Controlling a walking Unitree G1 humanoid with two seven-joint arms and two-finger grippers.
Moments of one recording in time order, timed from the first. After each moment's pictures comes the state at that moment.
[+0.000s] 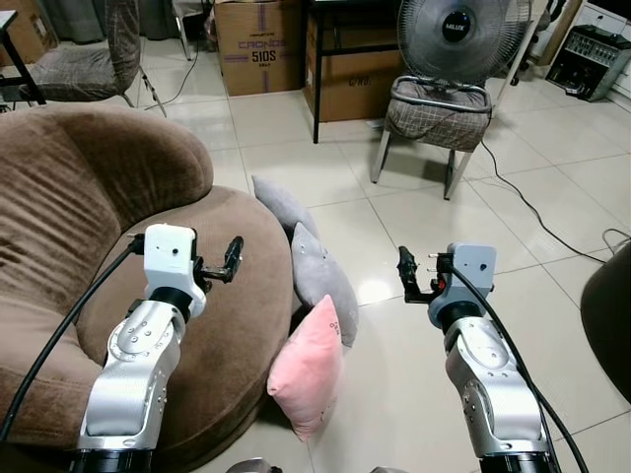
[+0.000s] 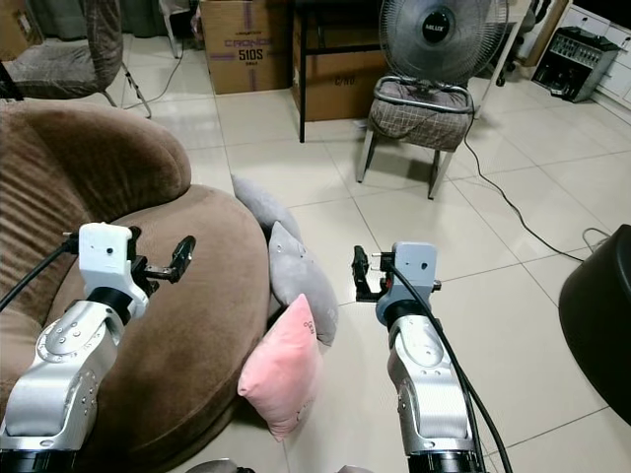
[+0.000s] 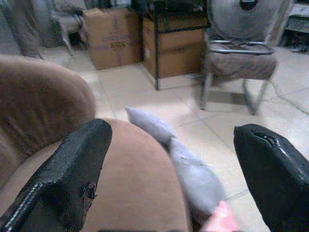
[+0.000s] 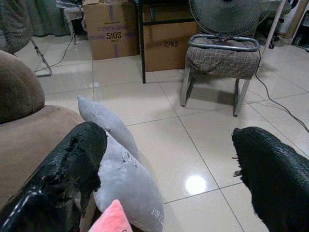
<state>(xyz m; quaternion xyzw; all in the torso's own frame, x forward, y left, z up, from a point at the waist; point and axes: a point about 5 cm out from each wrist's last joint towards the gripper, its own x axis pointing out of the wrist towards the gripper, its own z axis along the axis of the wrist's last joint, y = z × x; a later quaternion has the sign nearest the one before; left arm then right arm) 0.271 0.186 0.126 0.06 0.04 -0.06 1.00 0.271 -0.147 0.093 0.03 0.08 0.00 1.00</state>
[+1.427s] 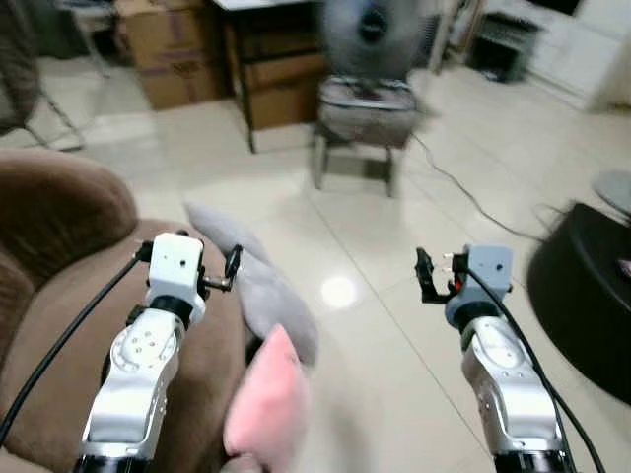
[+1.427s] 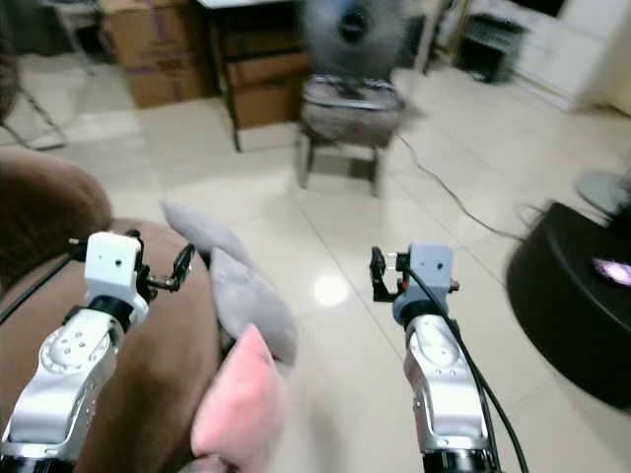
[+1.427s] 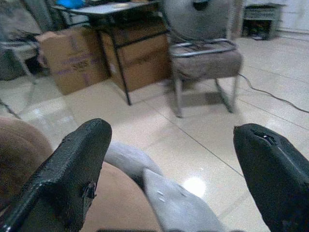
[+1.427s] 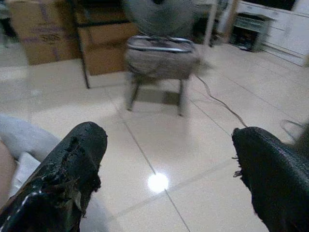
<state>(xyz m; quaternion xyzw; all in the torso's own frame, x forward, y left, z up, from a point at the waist) 0.266 0.188 0.116 0.09 0.04 -0.06 0.99 0.272 -0.160 0.091 0.01 0.08 -0.01 1.00</state>
